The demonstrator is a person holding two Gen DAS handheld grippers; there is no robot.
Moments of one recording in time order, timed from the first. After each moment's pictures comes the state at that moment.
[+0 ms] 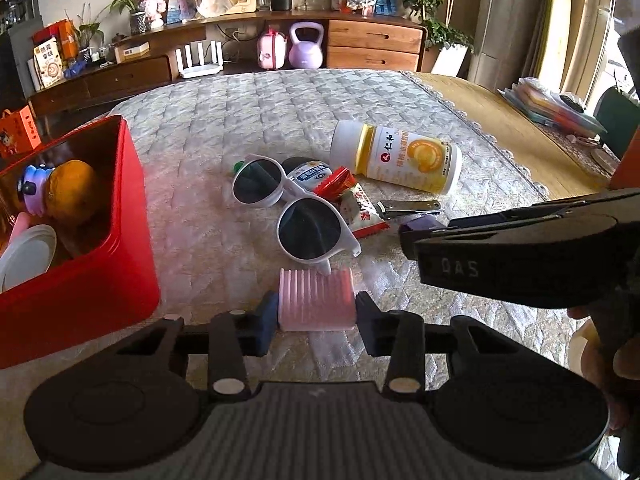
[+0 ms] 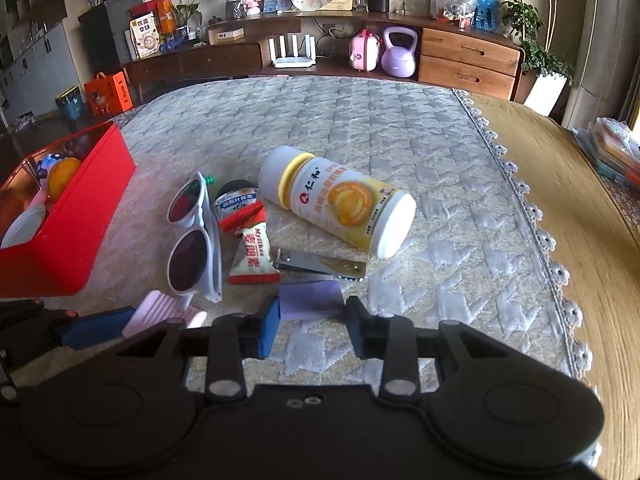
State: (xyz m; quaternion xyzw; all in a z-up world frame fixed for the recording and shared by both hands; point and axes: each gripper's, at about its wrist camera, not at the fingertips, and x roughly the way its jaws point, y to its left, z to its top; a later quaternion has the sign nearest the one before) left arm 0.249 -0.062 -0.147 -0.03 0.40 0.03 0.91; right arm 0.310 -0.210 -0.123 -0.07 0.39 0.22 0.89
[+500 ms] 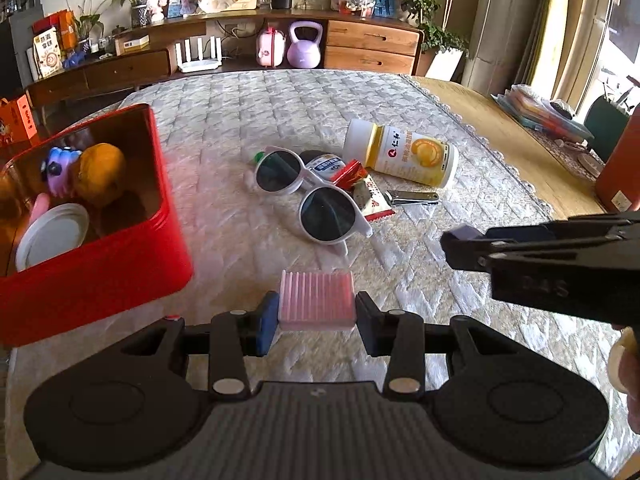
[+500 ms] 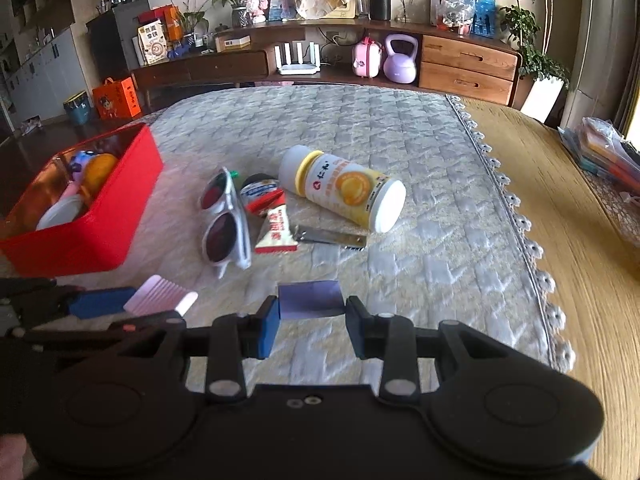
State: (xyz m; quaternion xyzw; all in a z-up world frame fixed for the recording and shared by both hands) left arm 0.218 -0.041 -0.133 -0.05 0.40 0.02 0.91; right arm 0.261 -0.227 -0.098 -0.06 0.38 0.23 0.89
